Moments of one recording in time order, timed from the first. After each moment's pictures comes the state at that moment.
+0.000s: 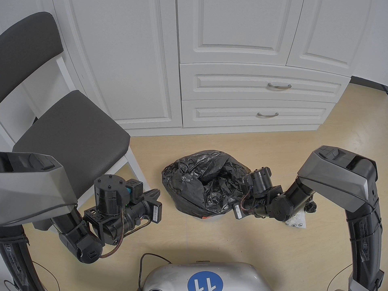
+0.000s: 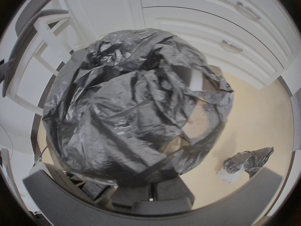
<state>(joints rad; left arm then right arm) -0.53 2.10 -0.47 -1.28 0.09 -0.03 0.48 2.44 -1.14 -0.54 -0.11 0.02</state>
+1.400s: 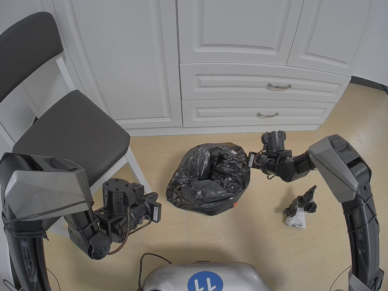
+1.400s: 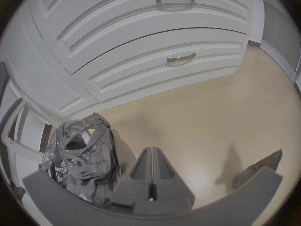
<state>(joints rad) -0.48 2.24 -0.53 -1.33 0.10 -0.04 0.28 2.58 -1.69 -0.41 -0.13 0.36</state>
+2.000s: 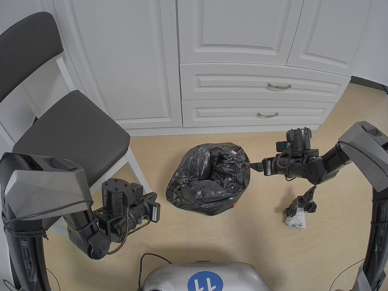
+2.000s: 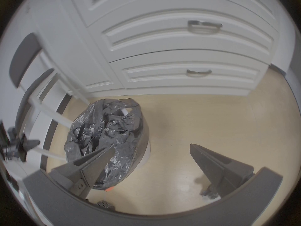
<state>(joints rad) -0.47 2.24 -0.53 -1.33 0.10 -0.04 0.23 2.28 -1.24 -0.53 0.10 0.04</state>
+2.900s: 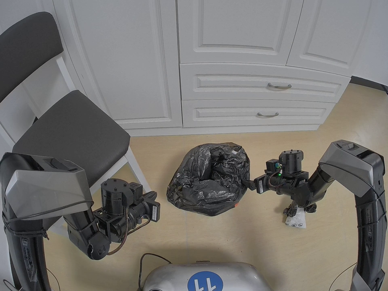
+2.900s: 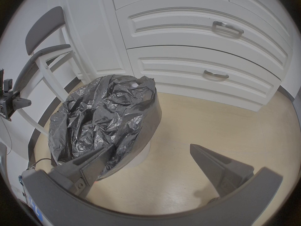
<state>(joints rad) -0.47 2.24 -0.52 -1.36 0.10 -0.04 0.24 2.45 -1.14 -0.86 0.13 -0.13</state>
